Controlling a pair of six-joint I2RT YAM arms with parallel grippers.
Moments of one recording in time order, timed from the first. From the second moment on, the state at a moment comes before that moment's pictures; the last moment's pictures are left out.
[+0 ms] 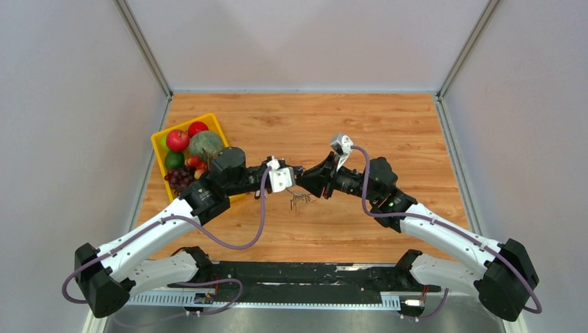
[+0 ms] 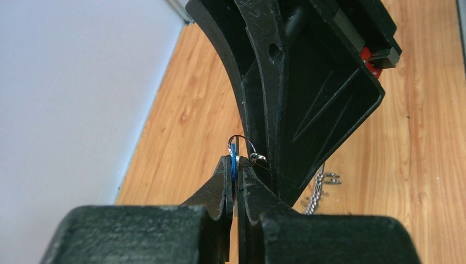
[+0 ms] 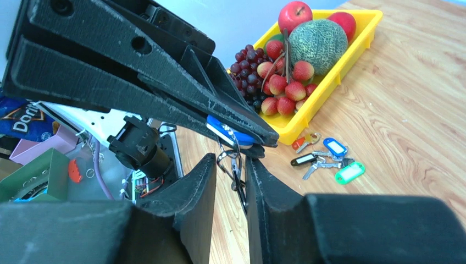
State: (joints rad) left arm -0.81 0.99 0.87 -0.04 0.44 0.61; right arm 0.78 1.04 0.66 0.43 -0.45 0.40
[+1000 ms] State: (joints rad) left arm -0.79 0.91 0.85 0.11 0.67 0.58; right arm 0.78 0.94 0.57 0.67 -0.61 0.30
